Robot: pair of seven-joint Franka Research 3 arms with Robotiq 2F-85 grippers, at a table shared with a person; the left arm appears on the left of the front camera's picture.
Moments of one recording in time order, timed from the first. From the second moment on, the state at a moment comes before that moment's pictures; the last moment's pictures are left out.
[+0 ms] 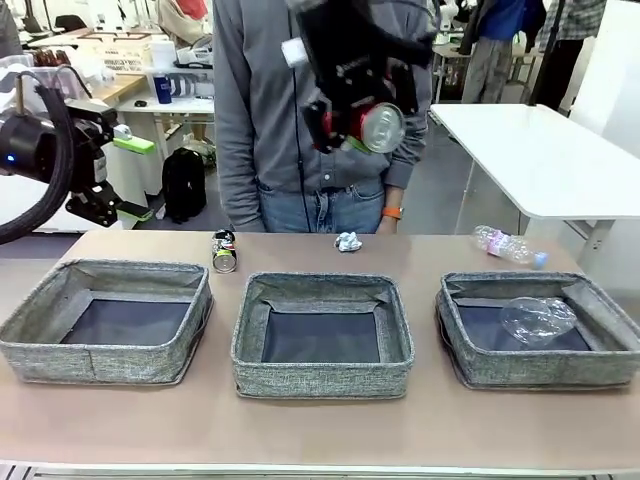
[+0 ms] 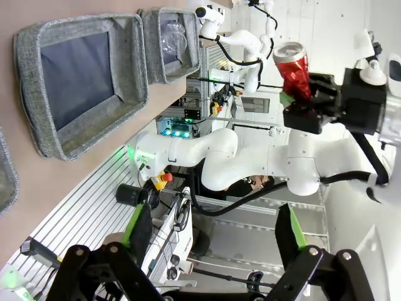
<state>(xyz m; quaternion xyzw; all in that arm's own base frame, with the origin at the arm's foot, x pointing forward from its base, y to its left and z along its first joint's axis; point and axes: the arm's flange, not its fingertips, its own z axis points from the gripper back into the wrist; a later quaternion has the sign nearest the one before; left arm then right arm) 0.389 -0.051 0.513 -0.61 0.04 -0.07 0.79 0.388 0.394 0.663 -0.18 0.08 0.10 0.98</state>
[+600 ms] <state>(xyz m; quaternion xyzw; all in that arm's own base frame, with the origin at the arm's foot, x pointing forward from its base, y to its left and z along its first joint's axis) 0.390 -0.051 0.513 -0.61 0.04 -0.07 0.79 0.371 0.392 0.676 -0.15 0.17 -0.16 0.96</state>
